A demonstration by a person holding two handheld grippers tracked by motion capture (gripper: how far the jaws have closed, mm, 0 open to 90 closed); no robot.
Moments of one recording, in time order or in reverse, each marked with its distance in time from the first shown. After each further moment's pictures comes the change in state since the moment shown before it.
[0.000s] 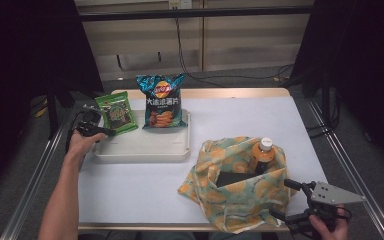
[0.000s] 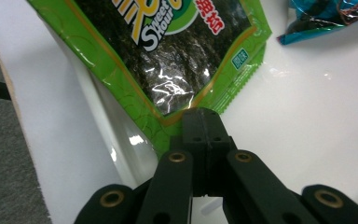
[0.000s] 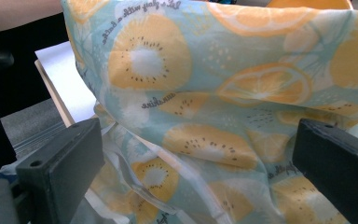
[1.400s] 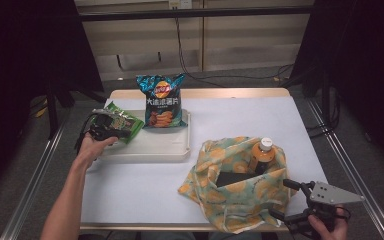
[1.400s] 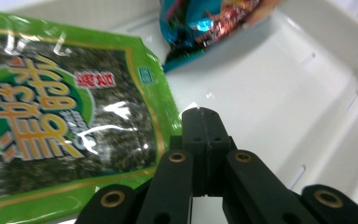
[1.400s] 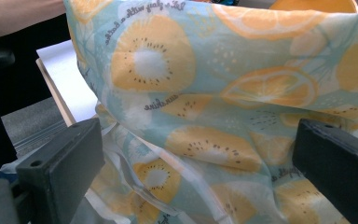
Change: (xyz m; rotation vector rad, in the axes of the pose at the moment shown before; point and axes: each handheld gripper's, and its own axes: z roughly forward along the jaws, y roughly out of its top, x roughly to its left) left arm -0.052 0.002 0.003 -0.064 -0.185 0.164; right arm 0.001 0.001 0.001 0.003 0.006 -0.007
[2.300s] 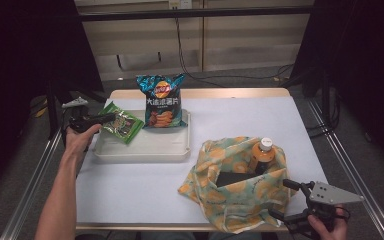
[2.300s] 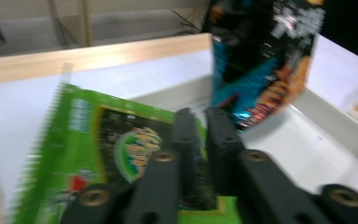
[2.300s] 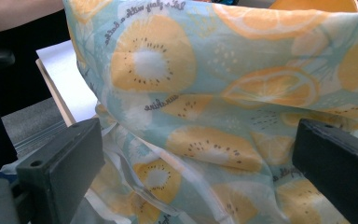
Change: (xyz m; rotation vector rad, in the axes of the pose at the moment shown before) left arm 0.032 -0.003 -0.044 -0.351 0.041 -0.074; right arm 0.000 0.000 0.001 0.000 0.000 0.004
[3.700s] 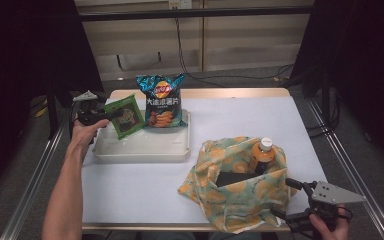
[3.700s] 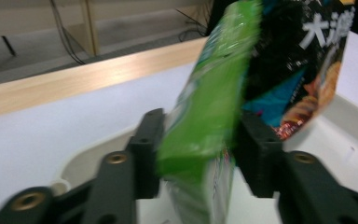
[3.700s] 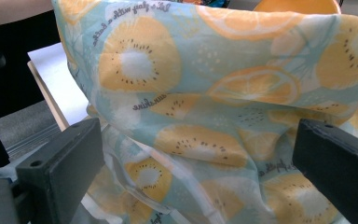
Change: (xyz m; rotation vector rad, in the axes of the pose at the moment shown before) left arm 0.010 0.018 0.024 0.001 0.051 0.061; right arm -0.003 -0.001 -0.003 -0.004 -0.029 0.006
